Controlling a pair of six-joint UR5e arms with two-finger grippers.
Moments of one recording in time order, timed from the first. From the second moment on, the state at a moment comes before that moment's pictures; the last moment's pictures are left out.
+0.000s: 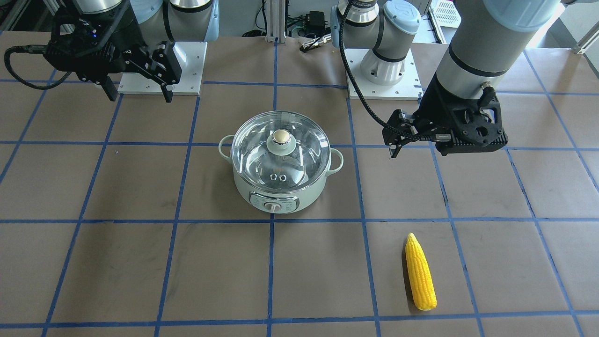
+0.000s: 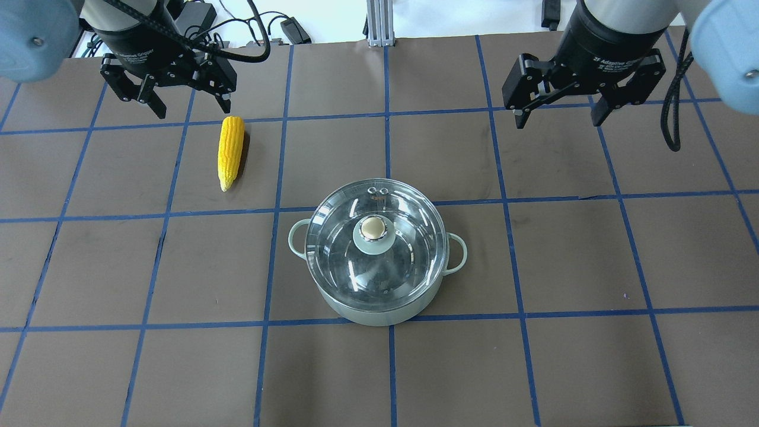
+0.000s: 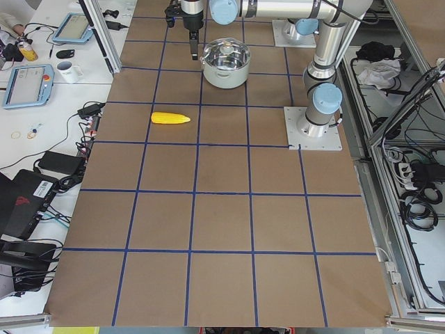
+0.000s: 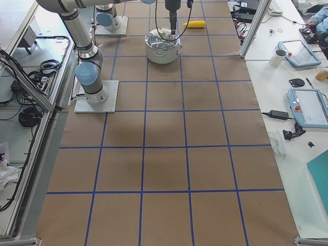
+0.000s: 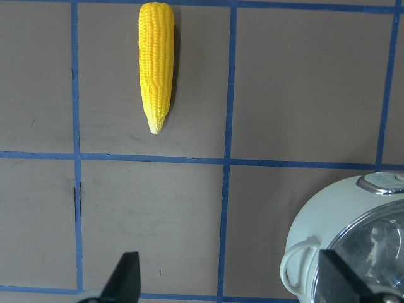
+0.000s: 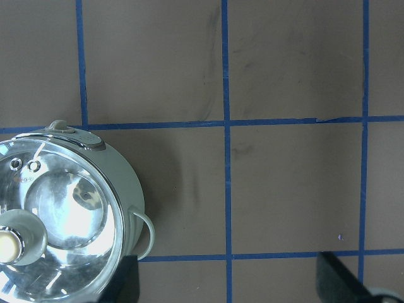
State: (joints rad) left arm -1.55 -1.69 -1.44 -1.56 1.59 -0.03; right arm 1.62 -1.62 1.52 -1.53 -1.57 0.07
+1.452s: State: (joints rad) left arm -1.47 -2.01 -1.46 -1.06 1.69 0.20; right arm 2.00 -1.39 1.54 -1.71 -1.52 0.51
